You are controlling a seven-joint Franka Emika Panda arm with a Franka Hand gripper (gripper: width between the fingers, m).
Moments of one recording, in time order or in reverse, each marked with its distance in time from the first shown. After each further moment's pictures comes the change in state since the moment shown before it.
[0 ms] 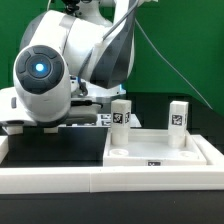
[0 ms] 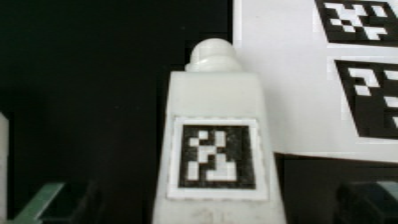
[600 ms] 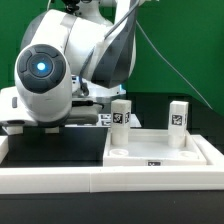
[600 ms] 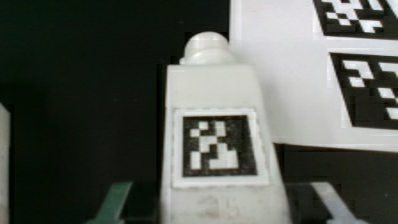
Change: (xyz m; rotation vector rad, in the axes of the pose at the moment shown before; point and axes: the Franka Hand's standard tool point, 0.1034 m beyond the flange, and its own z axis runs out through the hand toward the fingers) arm 0.002 0.000 -0.003 -0.002 0.007 0.008
